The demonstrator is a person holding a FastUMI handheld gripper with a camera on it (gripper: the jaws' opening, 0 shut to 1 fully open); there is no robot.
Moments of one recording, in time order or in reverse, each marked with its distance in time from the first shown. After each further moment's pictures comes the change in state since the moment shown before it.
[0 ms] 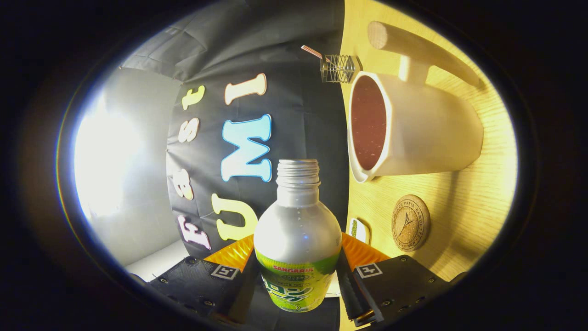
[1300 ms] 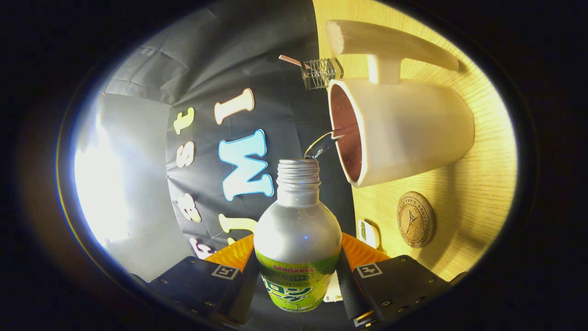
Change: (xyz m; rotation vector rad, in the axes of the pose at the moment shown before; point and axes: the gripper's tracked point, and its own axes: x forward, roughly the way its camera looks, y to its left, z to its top) arm 0.002 0.000 0.015 0.141 -0.059 0.019
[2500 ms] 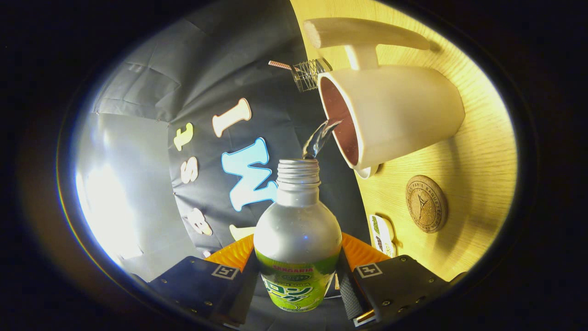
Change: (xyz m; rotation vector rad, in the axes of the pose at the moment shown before) arm 0.001 0.011 -0.007 0.127 -0.048 0.028
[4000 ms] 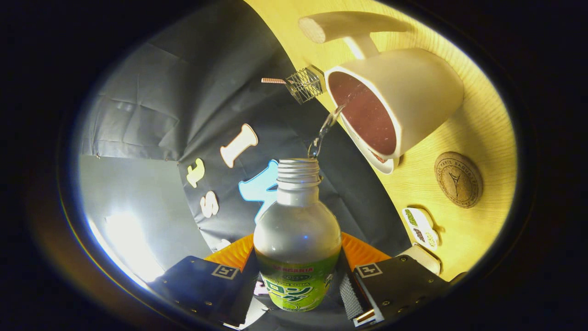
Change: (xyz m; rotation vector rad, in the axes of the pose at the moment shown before) arm 0.016 0.045 0.019 0.230 -0.133 0.116
